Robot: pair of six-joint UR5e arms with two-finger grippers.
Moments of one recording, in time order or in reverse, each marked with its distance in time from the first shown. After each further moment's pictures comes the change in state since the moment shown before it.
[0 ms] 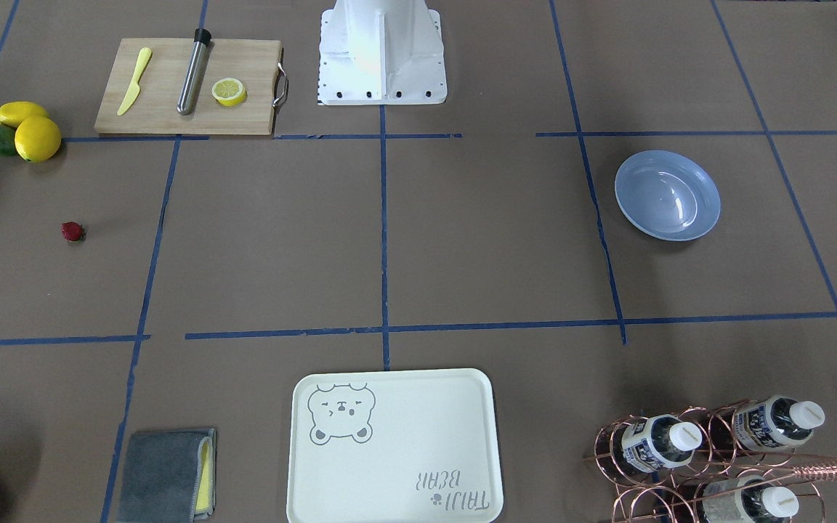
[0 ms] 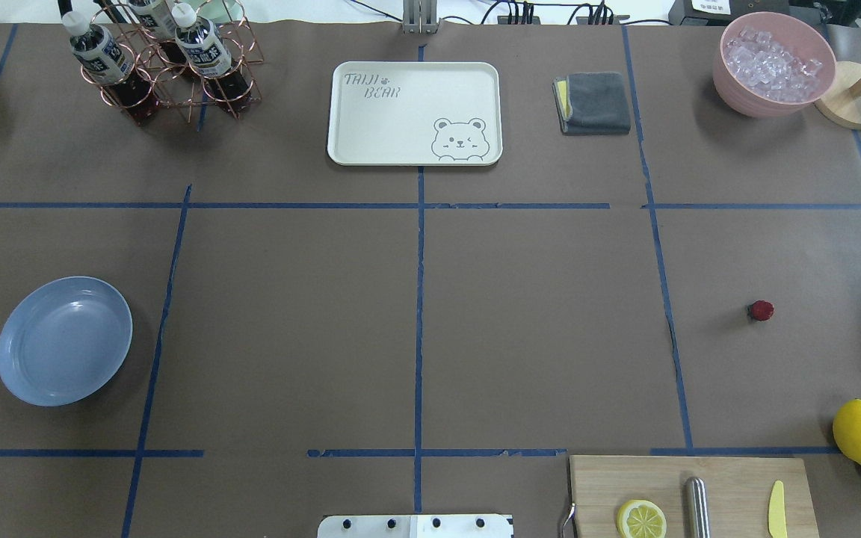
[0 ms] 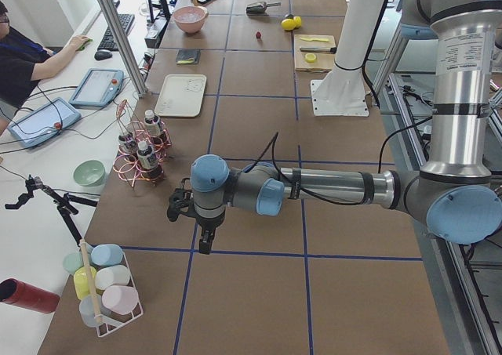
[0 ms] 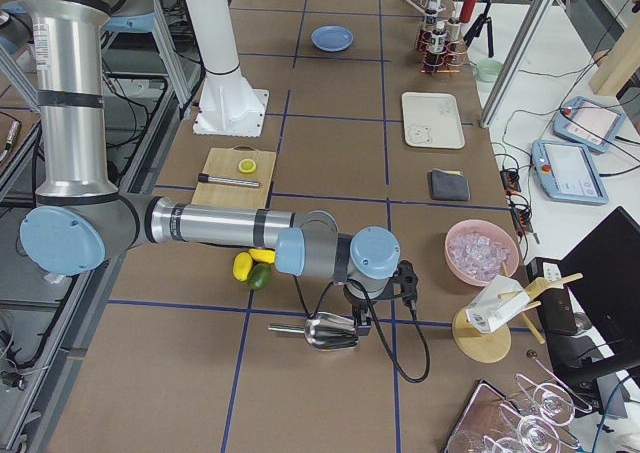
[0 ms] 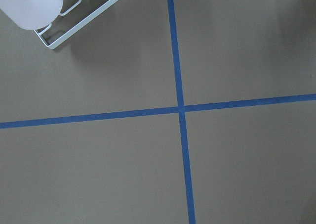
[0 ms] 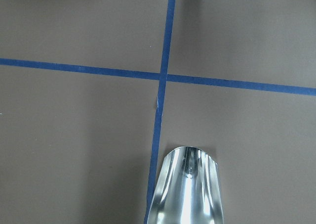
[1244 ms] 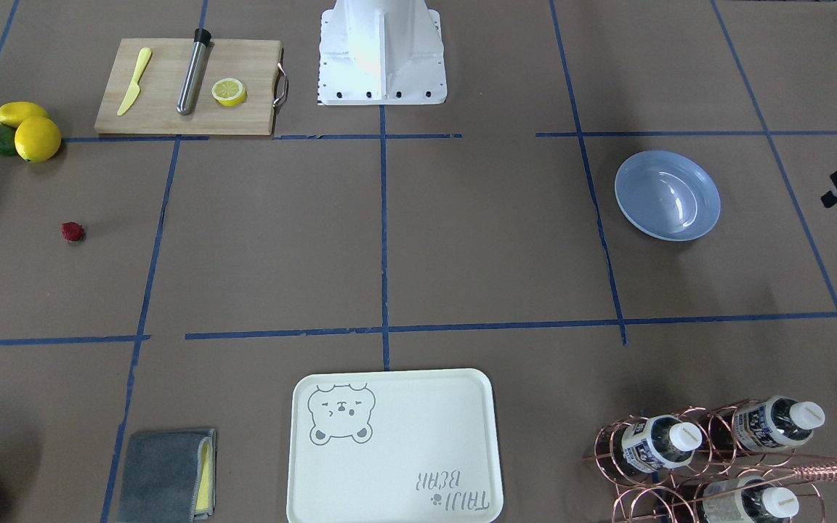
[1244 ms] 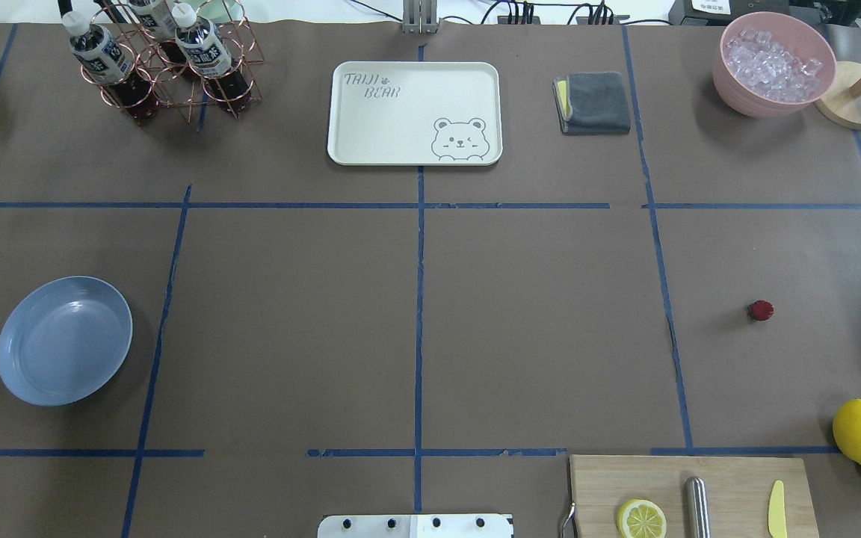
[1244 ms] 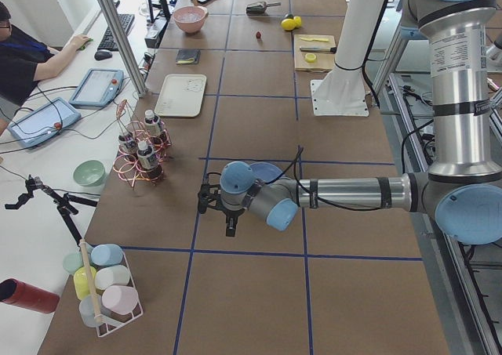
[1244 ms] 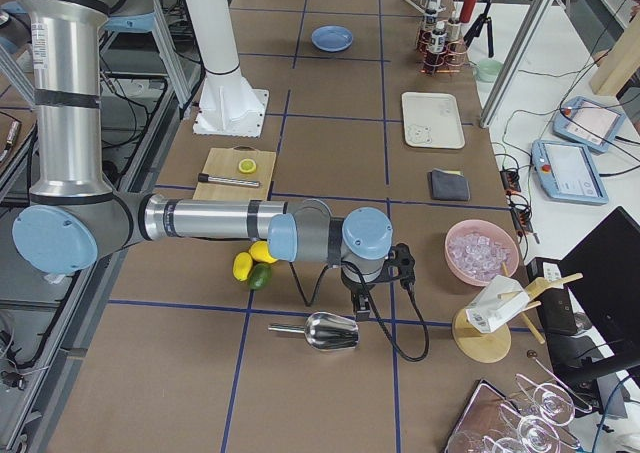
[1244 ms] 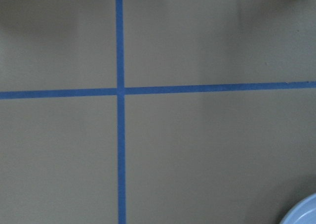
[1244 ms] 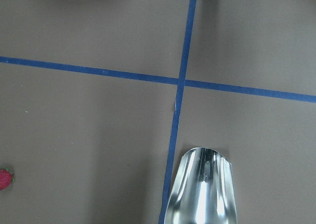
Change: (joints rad) left arm 0.283 0.169 0.014 -0.582 -0.078 -0.571; right arm -0.007 -0.012 0.064 0.000 0.005 0.012
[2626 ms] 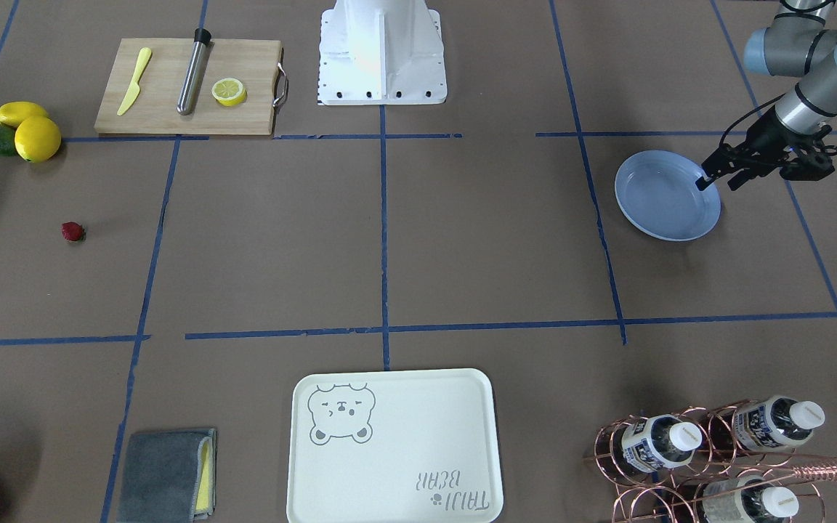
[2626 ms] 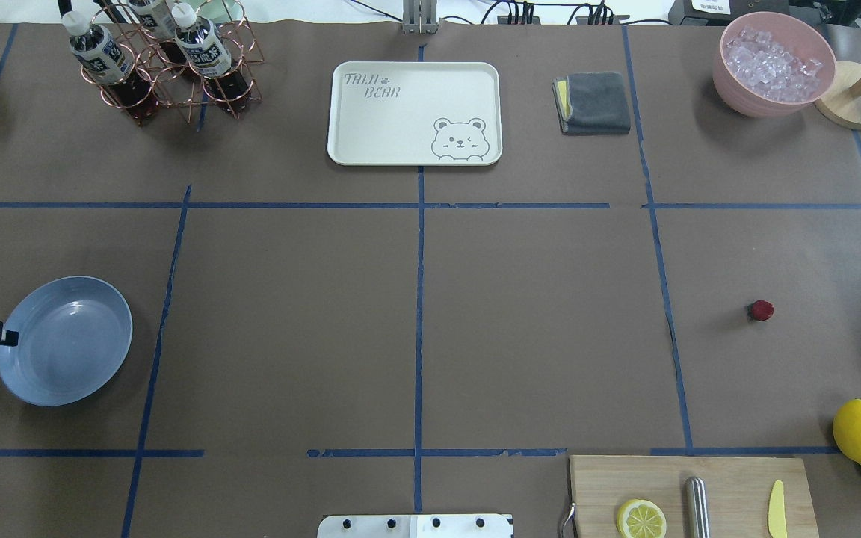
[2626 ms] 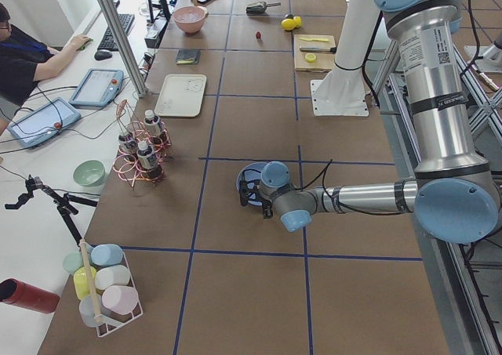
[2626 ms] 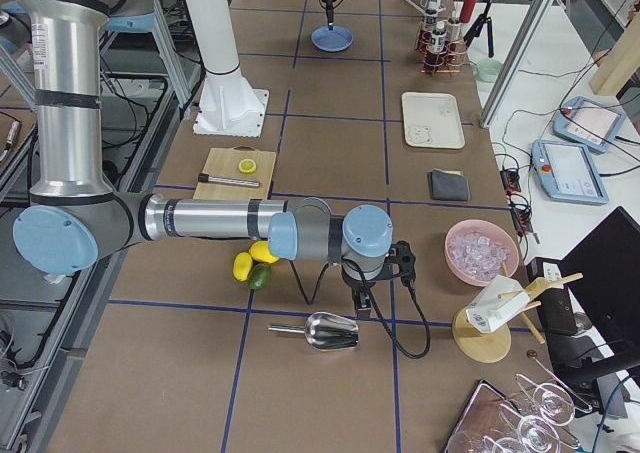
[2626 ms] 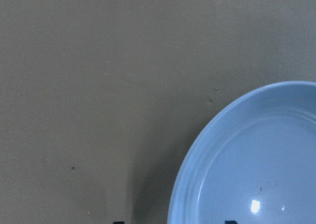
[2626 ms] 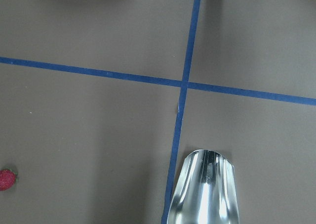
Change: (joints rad) left arm 0.409 0.062 0.039 -0.365 0.216 -0.520; right arm -0.001 0.000 0.009 0.000 0.003 -0.001
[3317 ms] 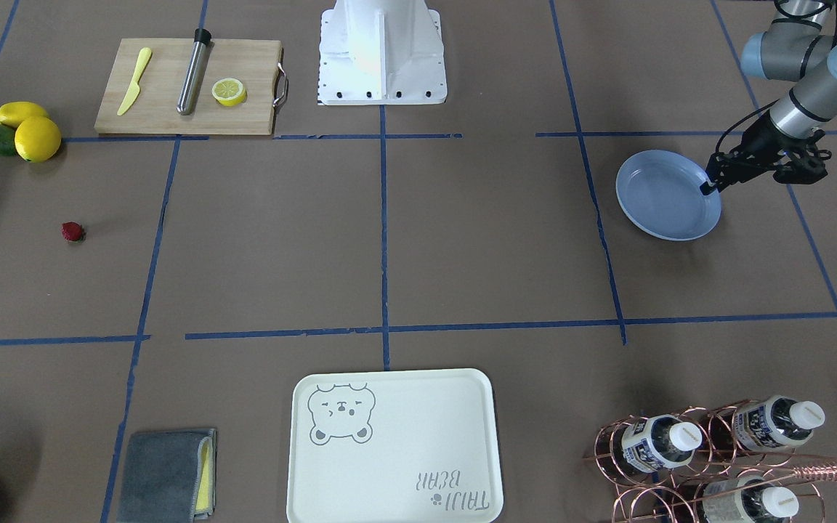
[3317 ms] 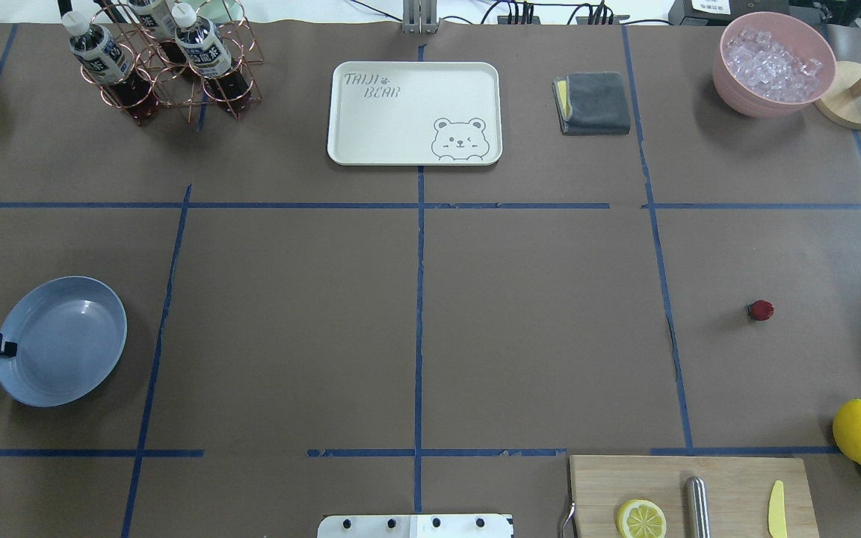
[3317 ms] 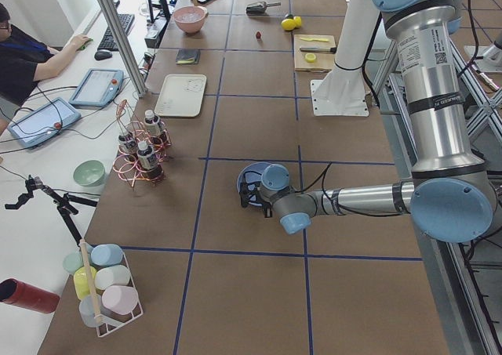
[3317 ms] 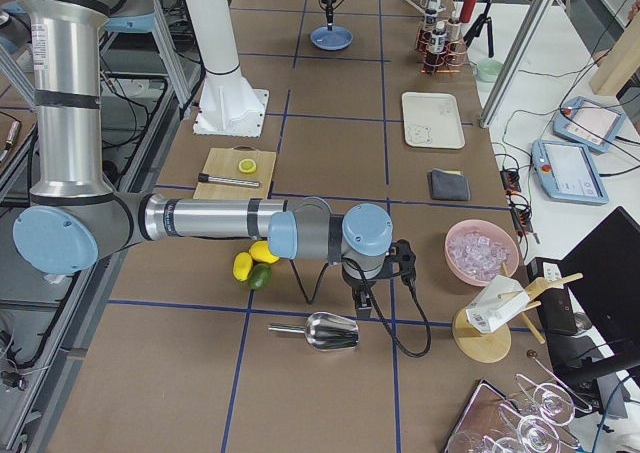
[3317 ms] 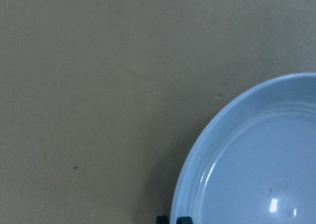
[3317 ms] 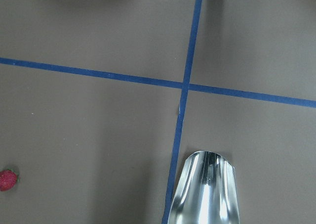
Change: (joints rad) left arm 0.006 -0.007 0.018 -0.024 0.004 0.002; right arm 0.001 0.000 0.006 0.000 0.000 -0.001
